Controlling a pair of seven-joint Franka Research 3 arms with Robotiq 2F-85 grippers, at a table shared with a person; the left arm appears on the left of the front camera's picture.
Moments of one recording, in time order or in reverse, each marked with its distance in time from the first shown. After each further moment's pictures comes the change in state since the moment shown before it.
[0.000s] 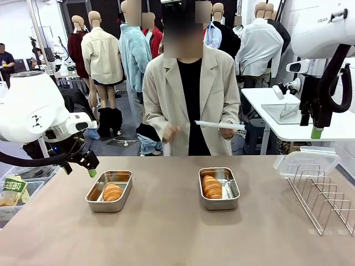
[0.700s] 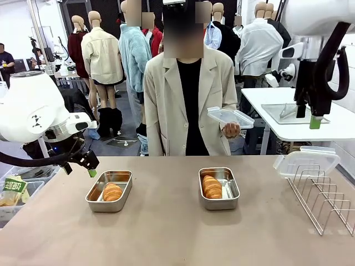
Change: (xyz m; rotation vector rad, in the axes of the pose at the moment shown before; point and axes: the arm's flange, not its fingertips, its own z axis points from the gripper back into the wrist) left arm 0.000 0.000 0.000 0.000 0.000 0.000; right arm 0.026 0.027 0.036 0.046 0.024 0.047
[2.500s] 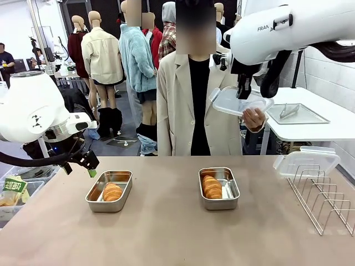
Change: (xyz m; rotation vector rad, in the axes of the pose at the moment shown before) left arm 0.000 0.000 0.000 0.000 0.000 0.000; right arm 0.153 -0.042 0.040 -0.558 -0.127 -0.026
